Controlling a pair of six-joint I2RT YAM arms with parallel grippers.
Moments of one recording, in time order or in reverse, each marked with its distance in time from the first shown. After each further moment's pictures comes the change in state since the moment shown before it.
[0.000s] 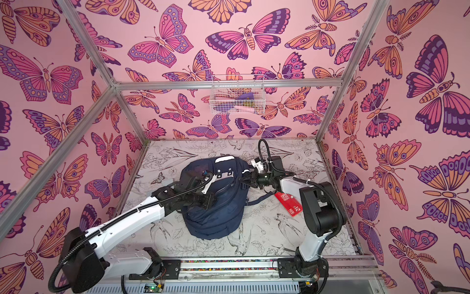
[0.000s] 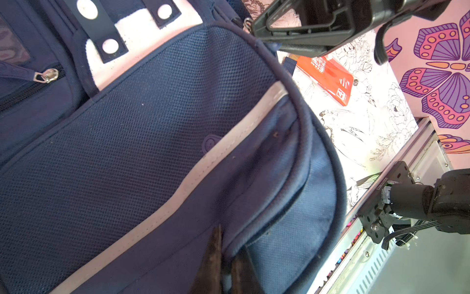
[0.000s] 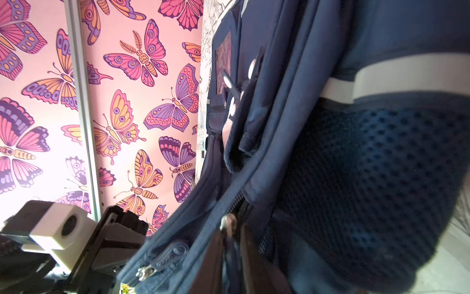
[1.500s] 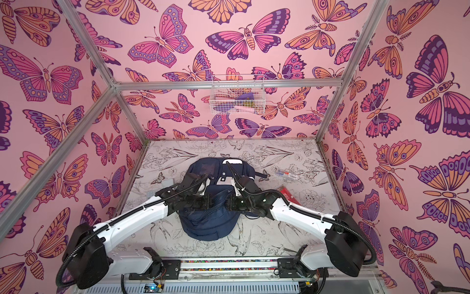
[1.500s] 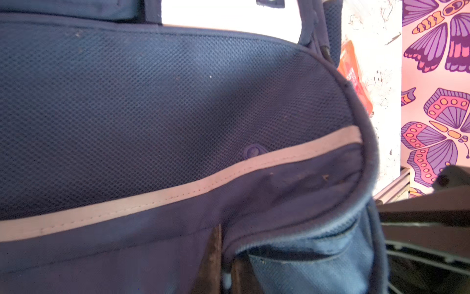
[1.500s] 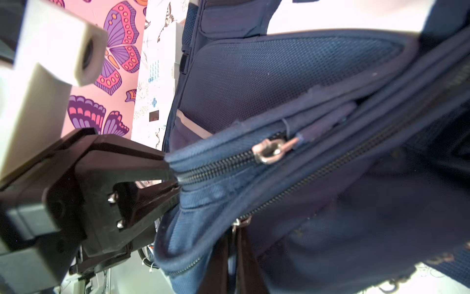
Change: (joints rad) left arm 0.032 0.042 -0.060 0.010 0.020 -0.307; right arm 0.579 -0.378 -0.064 -0.334 0.726 0.099
